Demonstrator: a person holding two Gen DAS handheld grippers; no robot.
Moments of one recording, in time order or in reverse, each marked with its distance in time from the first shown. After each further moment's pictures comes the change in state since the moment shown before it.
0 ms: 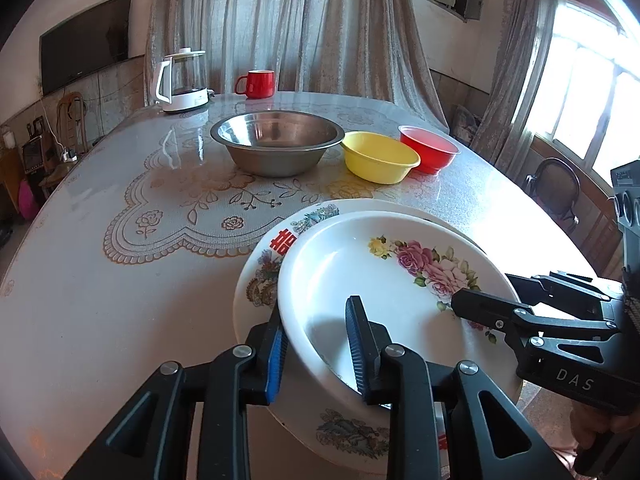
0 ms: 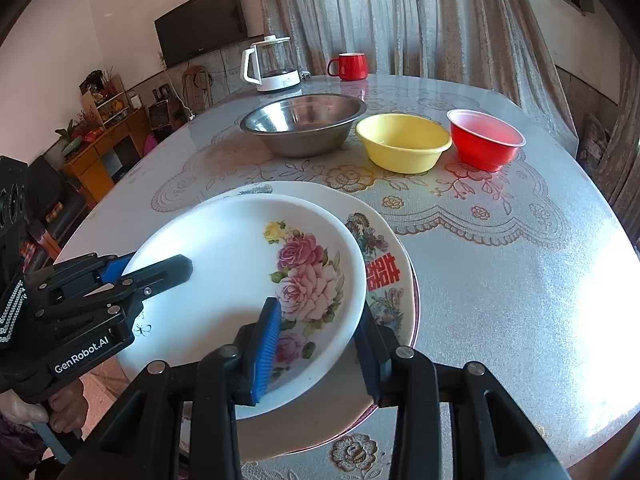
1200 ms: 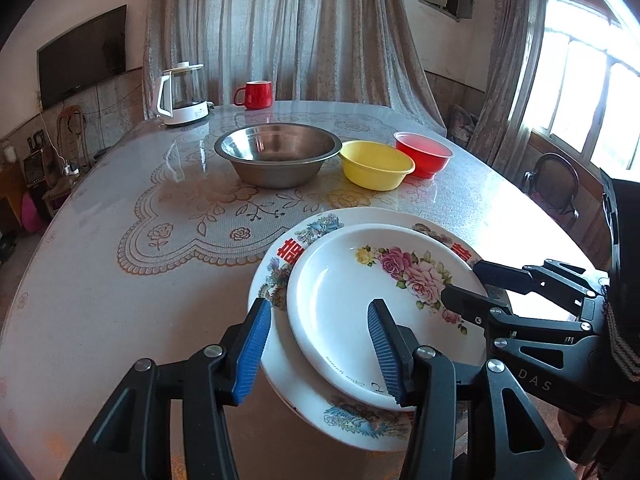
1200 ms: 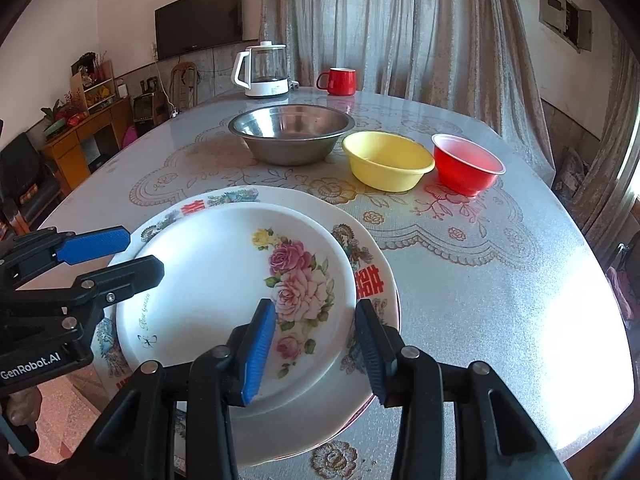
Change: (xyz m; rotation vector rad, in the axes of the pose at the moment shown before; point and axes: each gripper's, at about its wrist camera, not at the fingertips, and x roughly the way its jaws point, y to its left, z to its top) left arm -0.020 0.000 0.000 0.043 -0.030 0.025; right arm 0.000 0.010 -0.002 -0.083 -0.041 -0.131
